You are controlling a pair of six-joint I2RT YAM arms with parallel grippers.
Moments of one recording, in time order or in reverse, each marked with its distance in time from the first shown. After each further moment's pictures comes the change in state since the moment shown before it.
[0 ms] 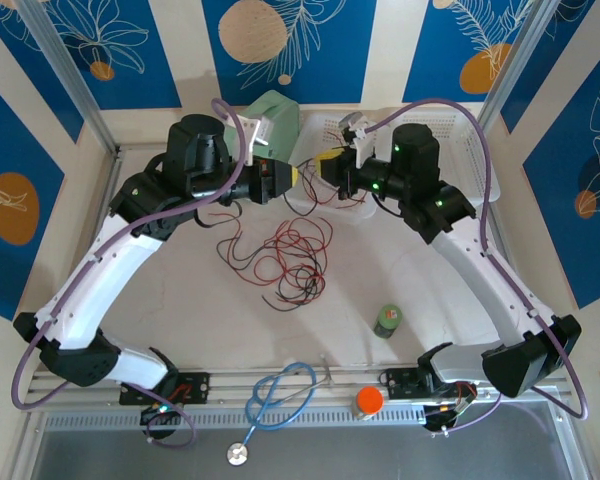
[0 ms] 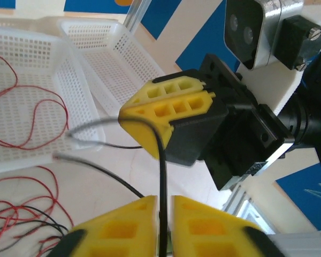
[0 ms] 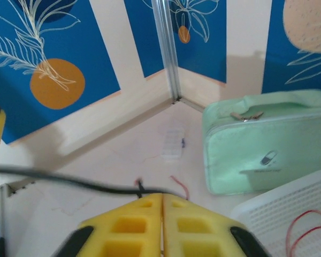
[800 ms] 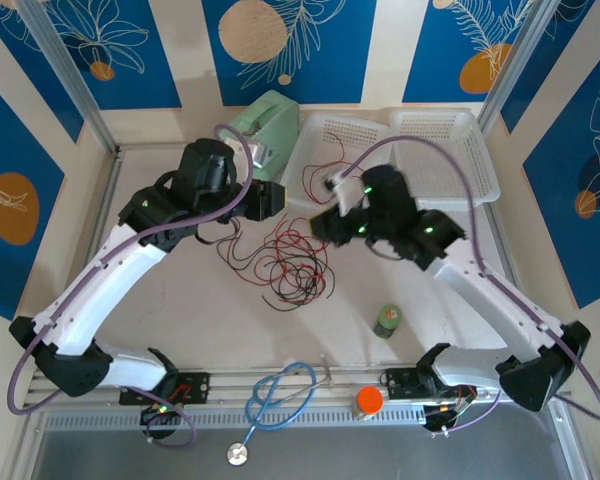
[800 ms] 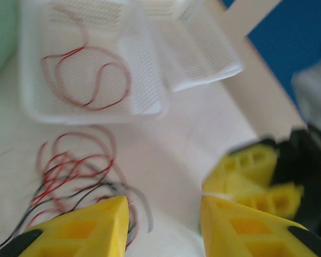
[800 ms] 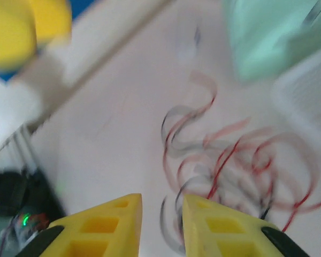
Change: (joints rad) left arm -0.001 -0.080 -0.214 -0.071 -0.232 0.002; right arm 0.242 -0.070 -0.158 -0.335 0.180 0.161
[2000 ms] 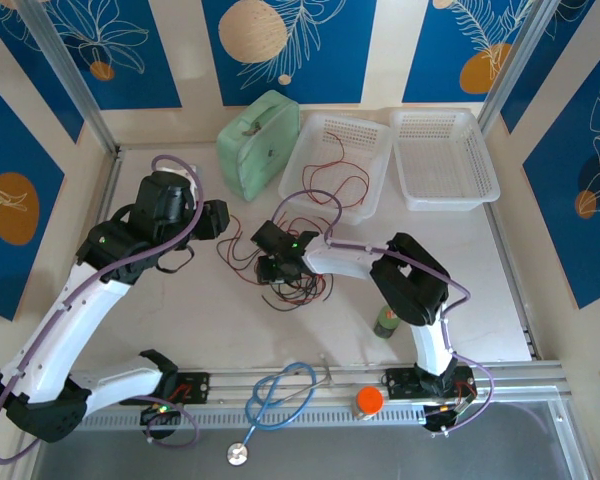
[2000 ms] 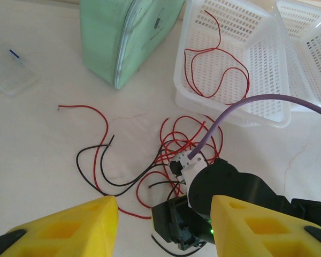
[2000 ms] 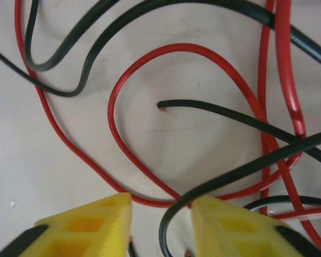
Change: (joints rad) left arm 0.147 -0.249 -0.229 -0.097 -0.241 -0.066; right arm 0.223 0.752 0.075 0.199 0.293 0.531
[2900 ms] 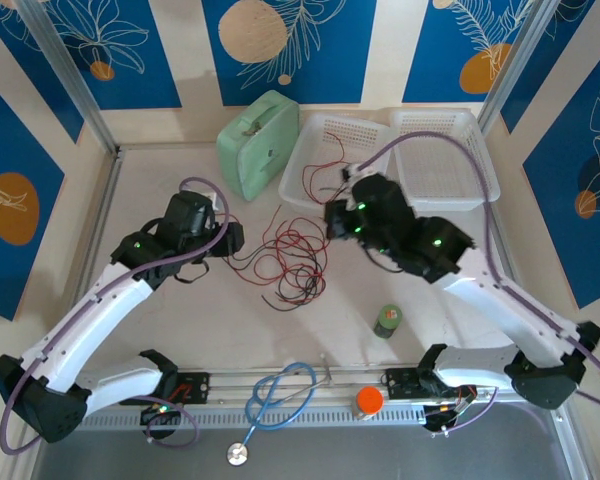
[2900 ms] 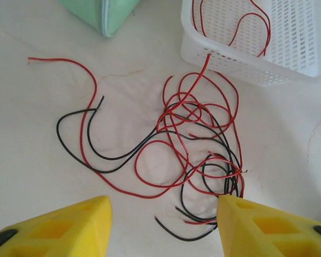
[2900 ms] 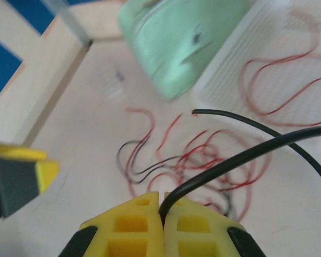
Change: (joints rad) left arm 0.005 -0.002 -0.283 0.179 0.092 -0.002; right arm -0.129 -0.815 0.073 -0.305 0.272 -0.236
